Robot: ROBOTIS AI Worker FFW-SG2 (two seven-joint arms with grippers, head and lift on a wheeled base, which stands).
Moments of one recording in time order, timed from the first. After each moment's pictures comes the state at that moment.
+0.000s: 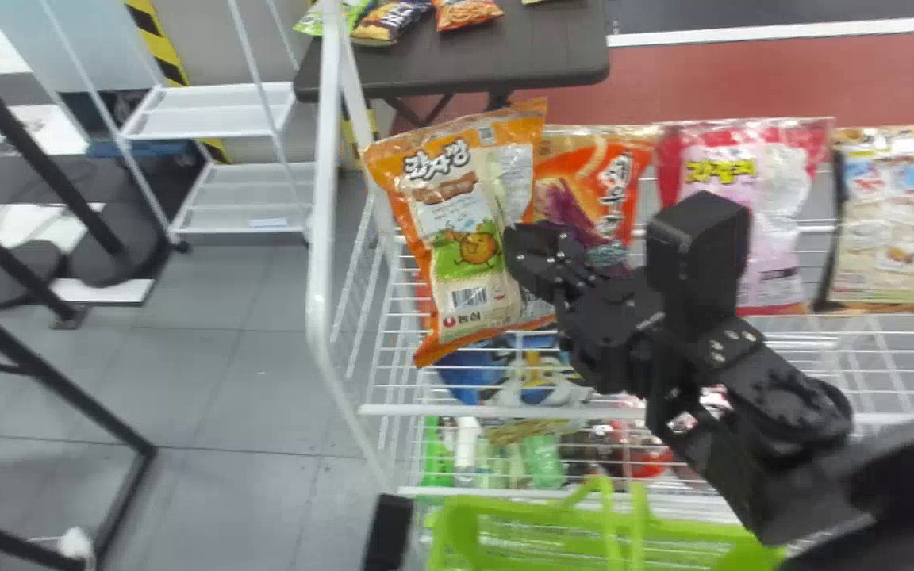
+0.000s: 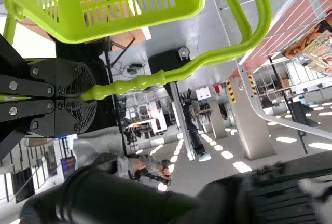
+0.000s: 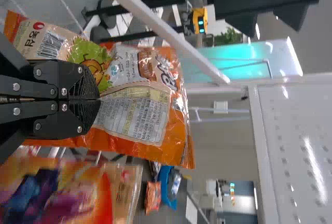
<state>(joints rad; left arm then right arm) 0.60 0.08 -0.06 -2.18 0.28 1.28 -1.16 0.31 -0.09 0.36 -2.26 0.03 0.55 0.25</state>
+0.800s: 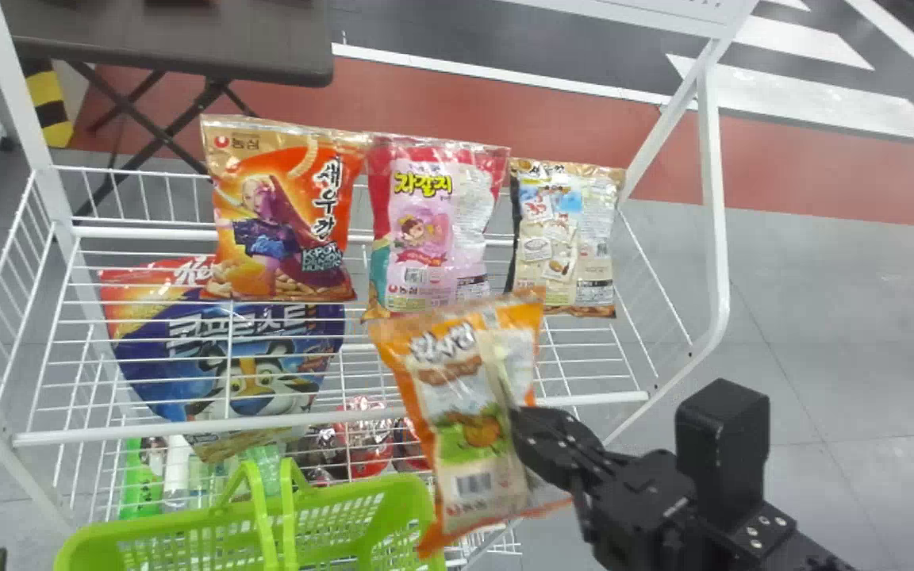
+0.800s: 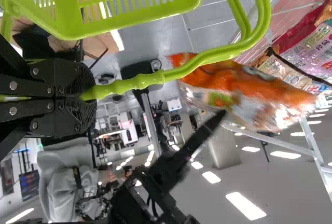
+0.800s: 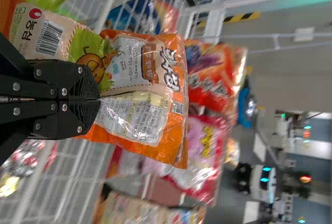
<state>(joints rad) 0.65 0.02 0.07 -2.22 0.30 1.26 -1.16 0.90 -0.27 -0.18 -2.66 -0.07 0.76 0.33</state>
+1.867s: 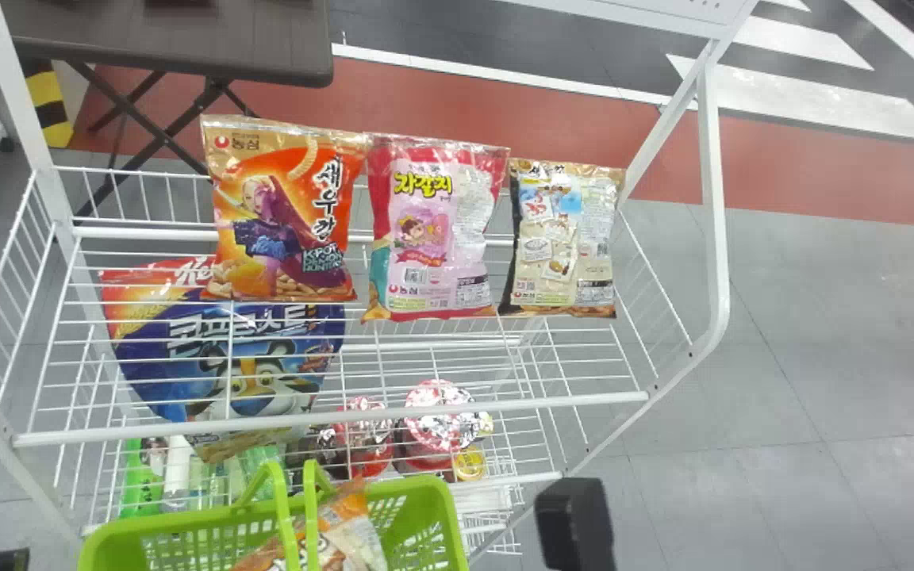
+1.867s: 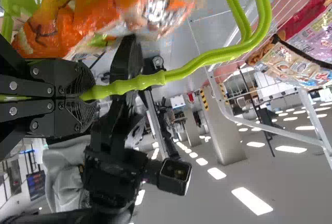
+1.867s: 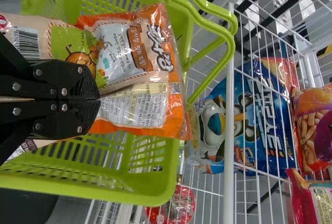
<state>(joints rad) 0.67 0.01 0.03 -2.25 0.29 1.26 -1.15 0.83 -0.21 0.03 -2.52 -0.15 1.05 0.44</state>
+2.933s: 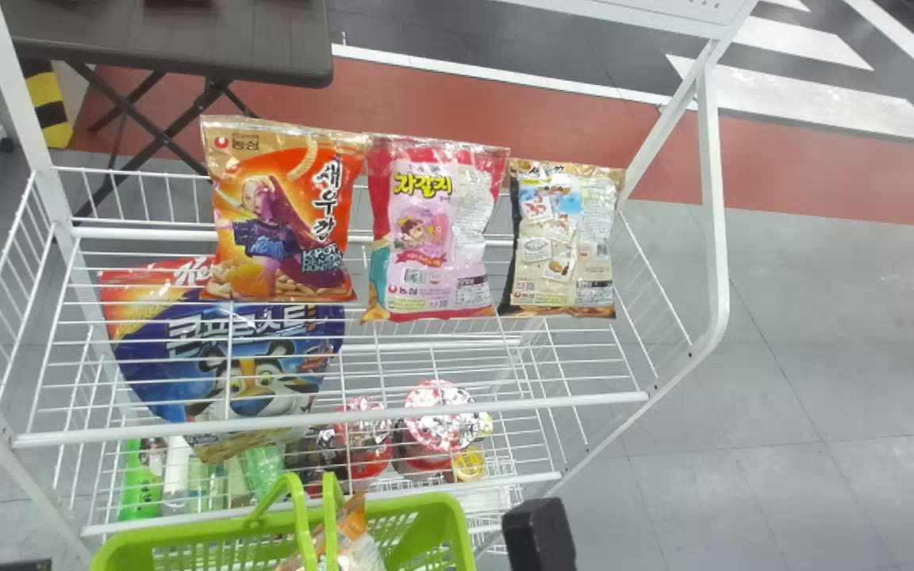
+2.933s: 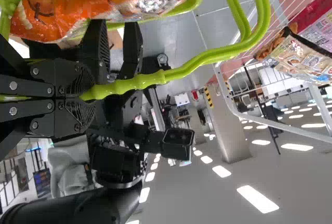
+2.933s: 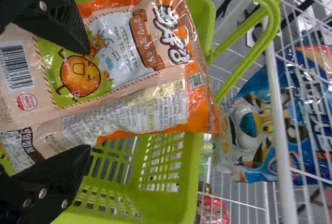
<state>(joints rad) 0.69 0.01 -0.01 -2.26 0.27 1.24 -1.15 0.76 -0.20 0.05 -2.38 -0.13 1.13 0.50</state>
